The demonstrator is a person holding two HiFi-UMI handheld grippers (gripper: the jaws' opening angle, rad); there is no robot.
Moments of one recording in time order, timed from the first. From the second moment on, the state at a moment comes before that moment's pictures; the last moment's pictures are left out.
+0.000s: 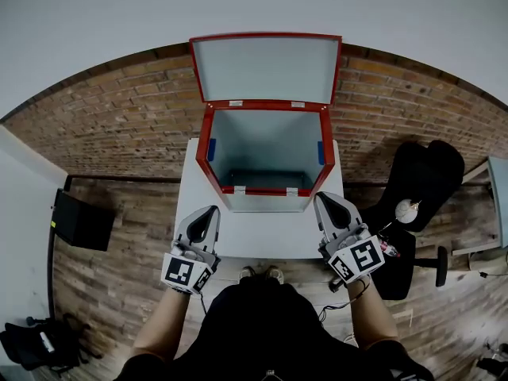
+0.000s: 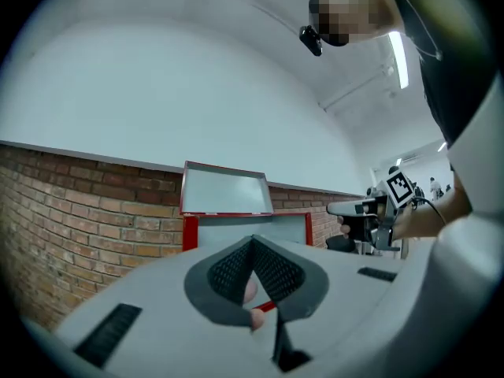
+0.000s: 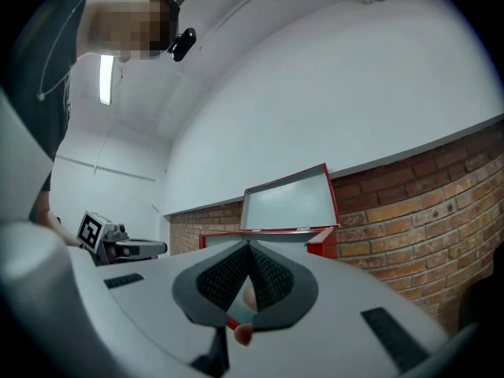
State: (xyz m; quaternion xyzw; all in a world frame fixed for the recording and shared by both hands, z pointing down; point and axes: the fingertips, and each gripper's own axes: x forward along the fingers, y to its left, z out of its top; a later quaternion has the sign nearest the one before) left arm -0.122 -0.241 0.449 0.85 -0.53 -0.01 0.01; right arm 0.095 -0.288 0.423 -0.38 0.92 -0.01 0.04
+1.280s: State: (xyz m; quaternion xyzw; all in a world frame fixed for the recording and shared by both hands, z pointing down) left arm -0.132 0.173 0.451 0.87 -0.49 -0.04 0.02; right arm 0.053 0.142 0.467 -0.47 0.88 -0.06 0.00
